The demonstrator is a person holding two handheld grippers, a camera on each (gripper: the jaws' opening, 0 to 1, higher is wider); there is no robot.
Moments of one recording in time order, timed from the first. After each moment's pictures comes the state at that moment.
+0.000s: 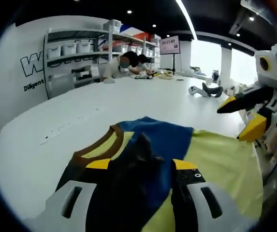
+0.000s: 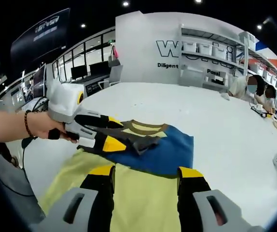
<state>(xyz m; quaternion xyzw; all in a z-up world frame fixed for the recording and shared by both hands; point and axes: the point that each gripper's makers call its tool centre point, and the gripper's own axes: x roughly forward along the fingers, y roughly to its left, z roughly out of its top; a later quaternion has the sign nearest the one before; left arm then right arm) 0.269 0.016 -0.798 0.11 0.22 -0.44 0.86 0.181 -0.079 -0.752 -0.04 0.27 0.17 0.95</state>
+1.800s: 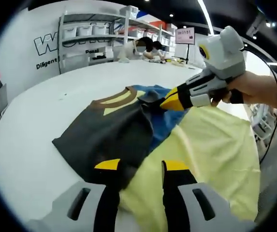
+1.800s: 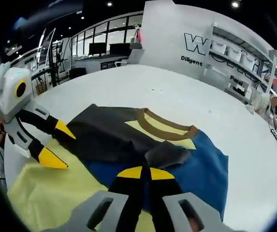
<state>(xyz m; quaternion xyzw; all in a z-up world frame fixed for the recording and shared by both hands) 0.219 0.092 -0.847 0.09 0.30 -0.38 0.87 0.269 -0.026 -0.833 -0.13 0.31 0.23 0.91</state>
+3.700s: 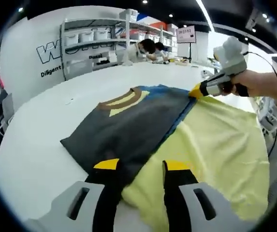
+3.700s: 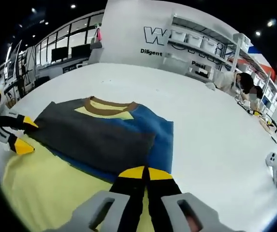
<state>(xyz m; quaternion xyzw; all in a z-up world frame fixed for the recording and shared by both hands) 0.216 0.097 -0.843 0.07 0.27 -0.36 0.89 0.248 -0.146 -0.832 -0.11 0.32 0.05 0.94</state>
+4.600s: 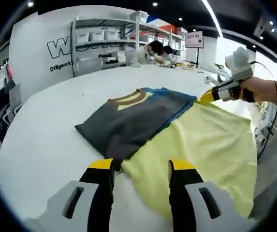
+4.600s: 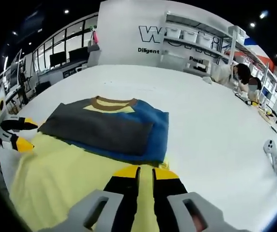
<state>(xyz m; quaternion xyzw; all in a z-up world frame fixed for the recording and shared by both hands) 0.183 0.129 -0.830 0.09 0.28 -0.33 0.90 0.200 -0.138 -0.822 -0.07 0.33 0.07 0.94</state>
